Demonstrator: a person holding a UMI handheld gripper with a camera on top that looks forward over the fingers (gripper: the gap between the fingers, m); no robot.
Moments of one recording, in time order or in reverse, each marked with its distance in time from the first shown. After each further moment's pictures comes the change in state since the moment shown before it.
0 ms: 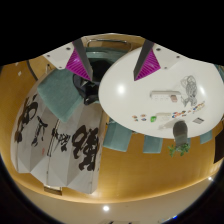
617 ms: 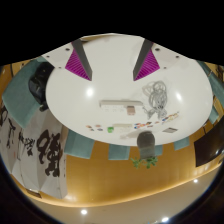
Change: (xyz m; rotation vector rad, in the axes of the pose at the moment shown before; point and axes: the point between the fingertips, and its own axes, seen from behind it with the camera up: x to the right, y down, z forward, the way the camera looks) arm -0.235 0.070 0.048 -0.025 -0.316 -0.037
